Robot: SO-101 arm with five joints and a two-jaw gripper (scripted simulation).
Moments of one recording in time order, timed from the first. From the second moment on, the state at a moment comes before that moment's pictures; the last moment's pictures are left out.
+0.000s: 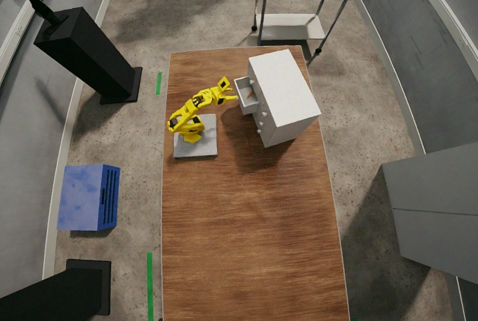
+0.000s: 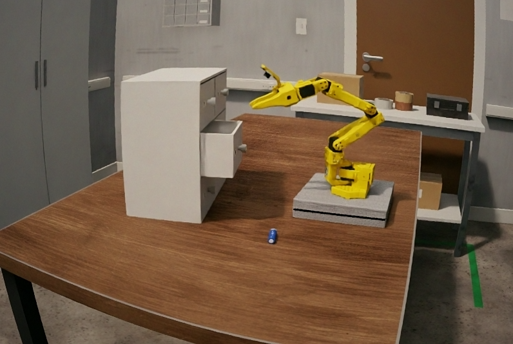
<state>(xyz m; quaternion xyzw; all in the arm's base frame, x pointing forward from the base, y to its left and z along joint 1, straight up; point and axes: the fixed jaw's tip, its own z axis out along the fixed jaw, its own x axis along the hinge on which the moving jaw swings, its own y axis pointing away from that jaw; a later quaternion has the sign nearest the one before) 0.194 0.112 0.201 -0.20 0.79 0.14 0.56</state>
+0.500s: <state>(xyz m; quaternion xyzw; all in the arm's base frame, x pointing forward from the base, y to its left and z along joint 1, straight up) 0.140 0.117 0.176 -0.26 0.78 0.18 0.54</state>
